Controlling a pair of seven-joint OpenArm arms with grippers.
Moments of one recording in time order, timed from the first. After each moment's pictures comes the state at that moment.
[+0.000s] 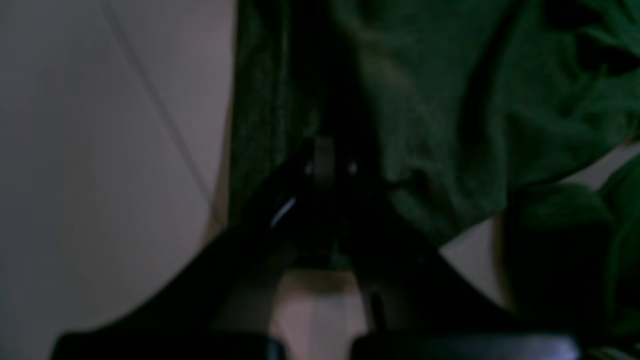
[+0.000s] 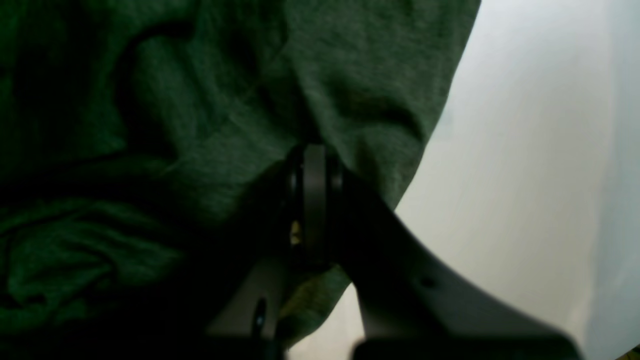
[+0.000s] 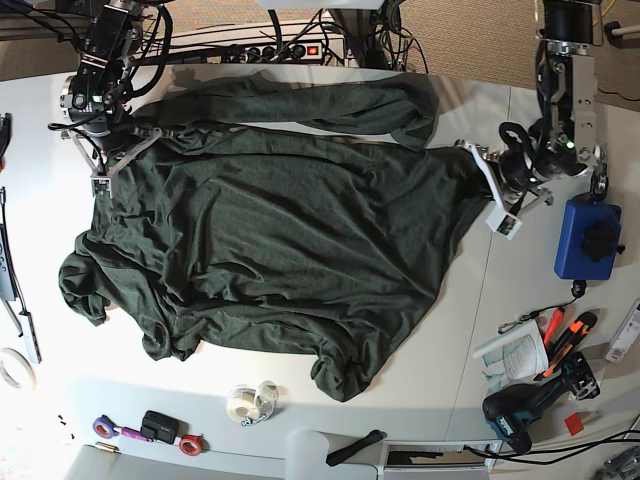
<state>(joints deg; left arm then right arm) 7.4 -20.5 -3.4 92.2 -27.4 -29.0 50.6 -15.0 10.3 27.4 103.7 5.9 19.6 -56.6</state>
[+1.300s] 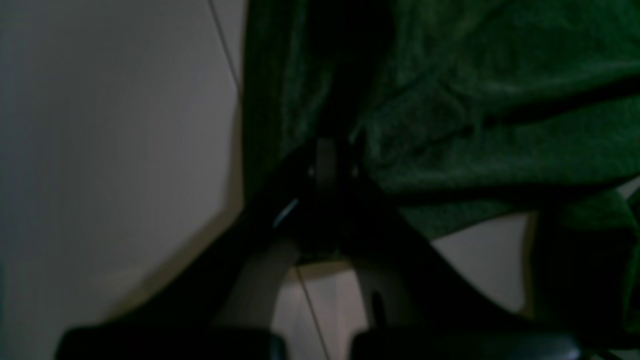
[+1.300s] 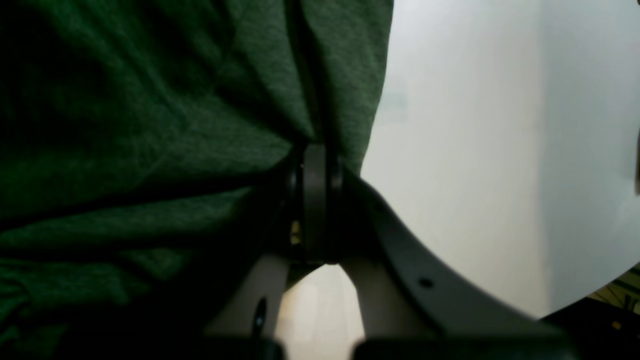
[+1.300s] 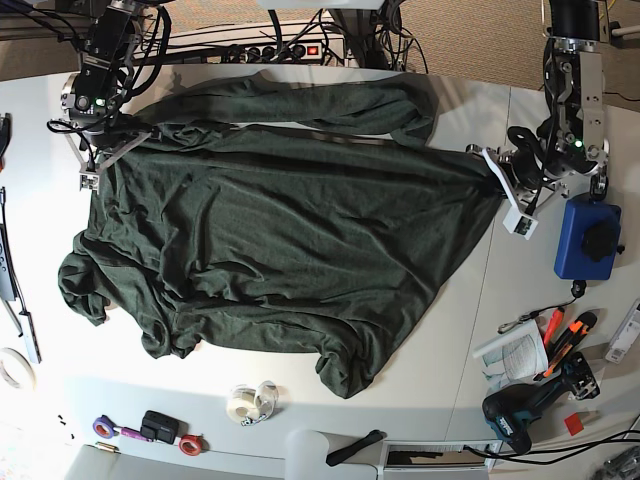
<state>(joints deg) 8.9 -21.0 -4.2 93.1 -28.6 -24.2 53.6 -14.9 10.3 27.4 103.7 -0.8 11.6 -59.2</state>
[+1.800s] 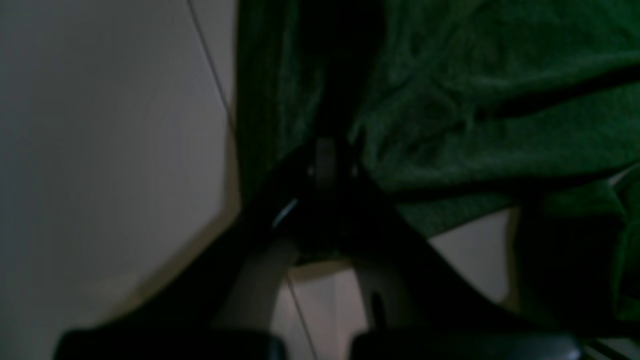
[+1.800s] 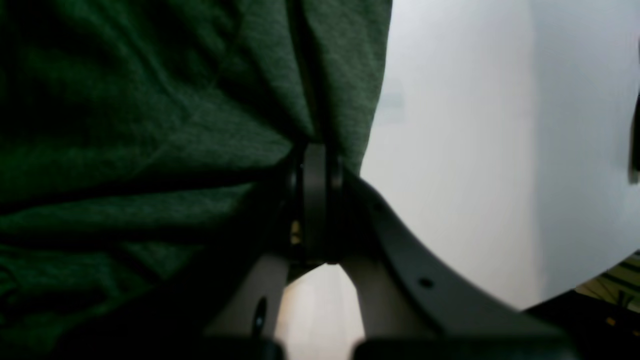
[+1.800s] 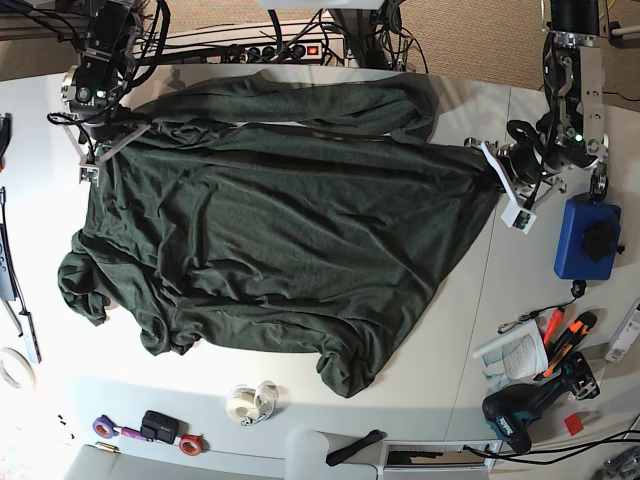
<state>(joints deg) 10.7 -21.0 -4.2 93.6 -29.7 -24.3 53.2 -17.8 10.5 27.4 104.2 -1.2 11.4 -58.0</state>
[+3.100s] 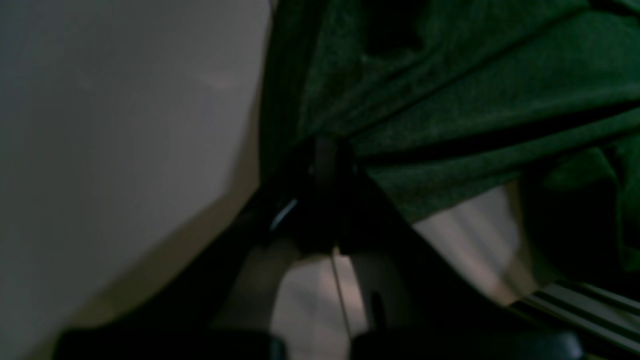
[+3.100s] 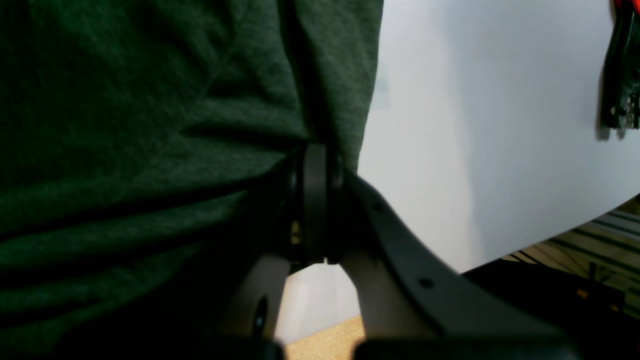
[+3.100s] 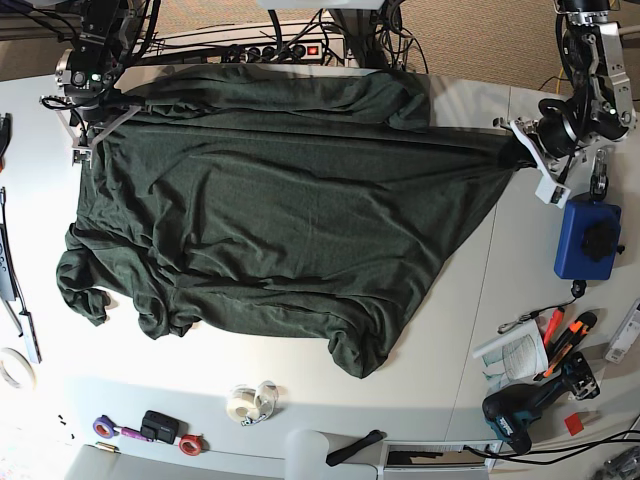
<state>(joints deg) 16.6 -20.6 -17.0 92.9 -39.6 -30.1 56.8 -22.8 12.1 27.6 105.1 -1.2 10.7 -58.1</state>
